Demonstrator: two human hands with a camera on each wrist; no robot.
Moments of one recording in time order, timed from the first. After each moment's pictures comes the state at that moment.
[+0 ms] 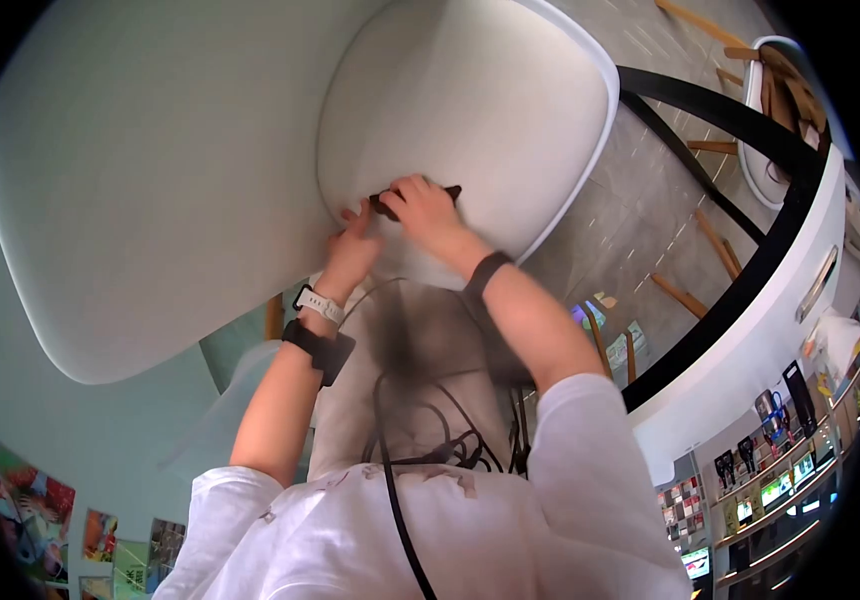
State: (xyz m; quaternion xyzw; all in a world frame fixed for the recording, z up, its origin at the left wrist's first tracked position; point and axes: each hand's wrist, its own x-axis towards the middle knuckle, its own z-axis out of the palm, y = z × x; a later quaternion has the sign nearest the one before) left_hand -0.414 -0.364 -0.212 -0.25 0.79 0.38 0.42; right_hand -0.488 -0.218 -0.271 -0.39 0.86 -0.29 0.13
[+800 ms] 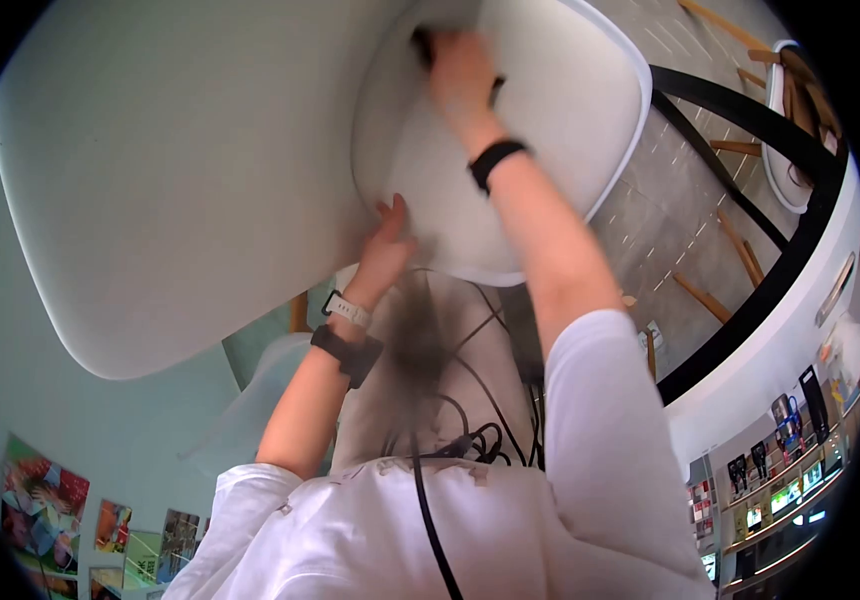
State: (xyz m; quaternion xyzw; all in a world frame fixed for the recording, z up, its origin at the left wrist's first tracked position) left_hand -0.393 -0.367 -0.211 -0.26 0.75 0.48 0.37; right_hand -0.622 -0.273 -0.287 -0.15 0.96 -0.24 -0.03
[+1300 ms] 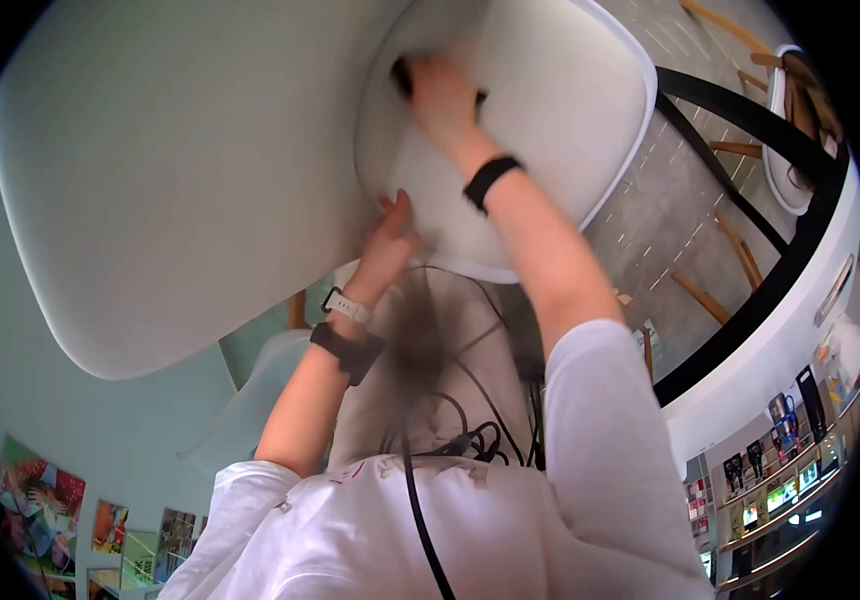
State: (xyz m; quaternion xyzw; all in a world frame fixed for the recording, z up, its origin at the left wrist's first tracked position) left_hand -0.392 -0.369 -0.217 -0.26 0.74 0.51 0.34; right_hand -0.593 -0.287 -0.295 -0.22 0.95 -0.21 0.05
